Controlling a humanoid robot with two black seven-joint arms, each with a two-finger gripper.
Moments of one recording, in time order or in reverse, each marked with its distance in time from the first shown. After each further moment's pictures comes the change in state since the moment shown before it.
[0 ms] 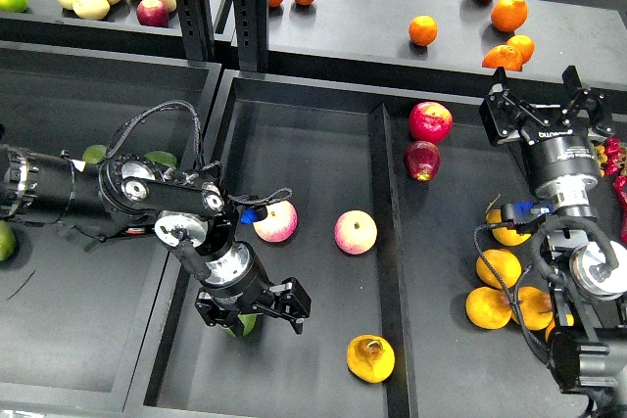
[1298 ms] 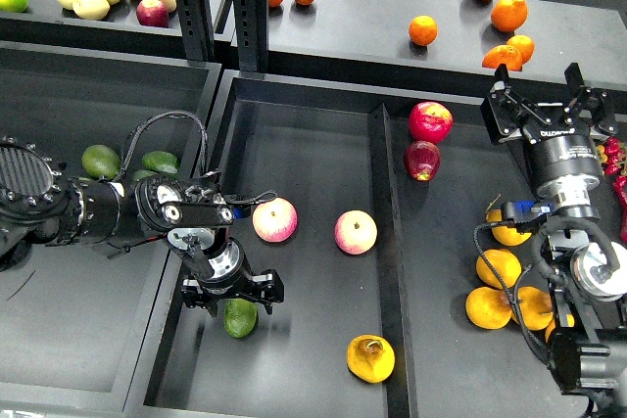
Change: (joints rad) left arm 0.137 -0.132 0.103 0.365 -0.007 -0.010 0.000; right arm -0.006 0.000 0.000 0.015 0.005 0.016 0.001
